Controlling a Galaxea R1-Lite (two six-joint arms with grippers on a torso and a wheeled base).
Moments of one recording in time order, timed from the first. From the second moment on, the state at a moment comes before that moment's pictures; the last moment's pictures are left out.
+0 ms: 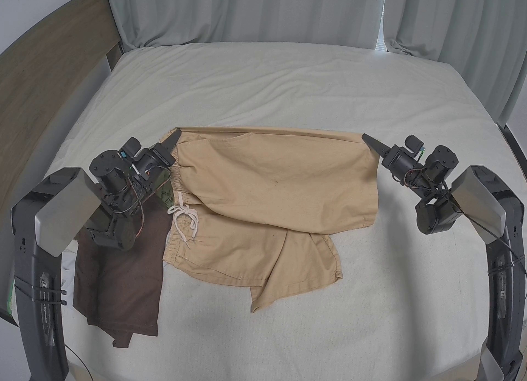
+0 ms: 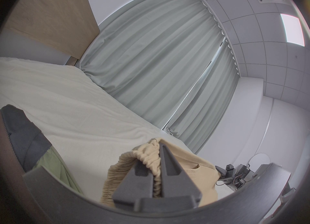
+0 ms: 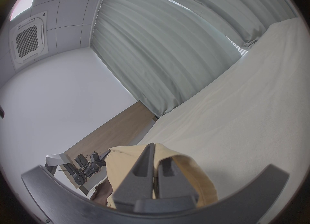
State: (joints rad) left arm -0.09 2.45 -1.27 -1.55 -0.34 -0.65; right arm 0.05 2.56 -1.47 -1.48 0.67 0.76
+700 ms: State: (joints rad) left arm -0.09 2.48 -1.31 -1.53 -0.35 -0.68; right arm 0.07 2.58 -1.58 -1.42 0.66 0.76
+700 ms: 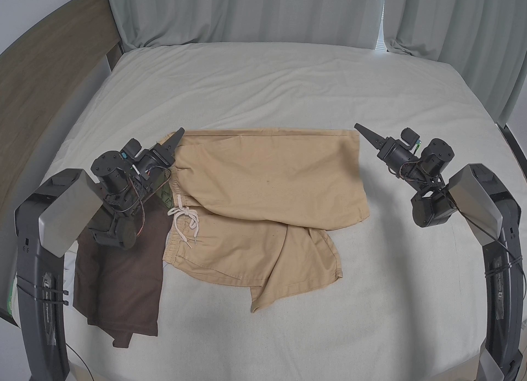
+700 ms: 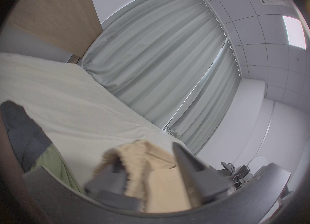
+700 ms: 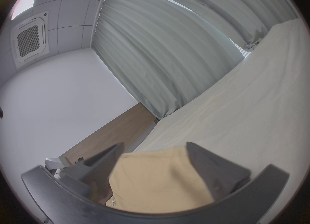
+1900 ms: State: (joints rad) left arm -0.05 2.06 -0.51 -1.55 -0.56 -0.62; right arm 0.10 2.19 -0.70 -1.54 0.66 0.56
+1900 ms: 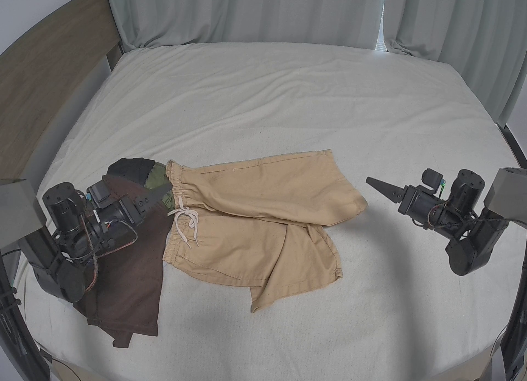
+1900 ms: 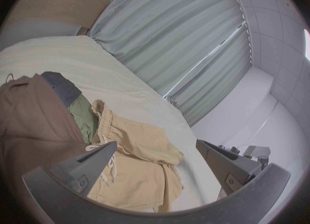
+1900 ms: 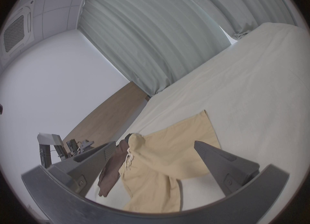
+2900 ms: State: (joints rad) left arm 0.02 2.01 -0.35 -1.55 -0.65 -0.35; right arm 0.13 2.23 -0.46 -1.54 0.67 0.35
